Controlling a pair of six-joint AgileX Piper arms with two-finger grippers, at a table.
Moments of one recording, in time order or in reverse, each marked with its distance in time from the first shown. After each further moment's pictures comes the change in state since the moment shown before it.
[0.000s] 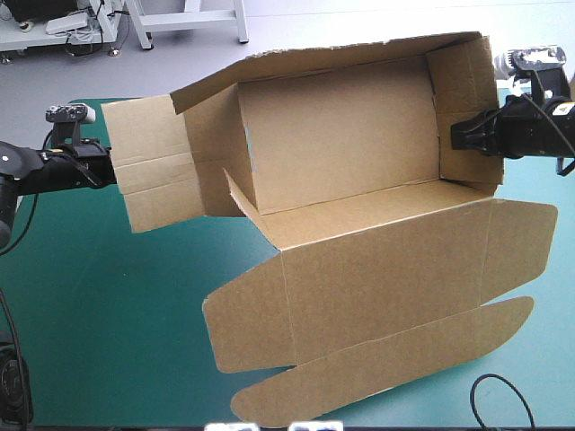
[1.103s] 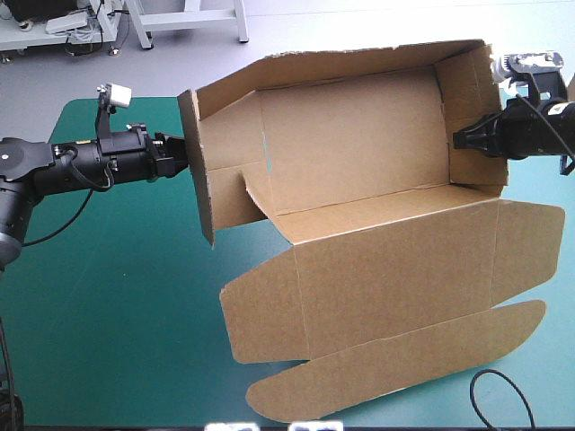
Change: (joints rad) left arm -0.169 -0.107 -0.011 -0.503 0.262 0.161; right arm 0.000 0.049 0.000 -0.091 -0.006 0.032
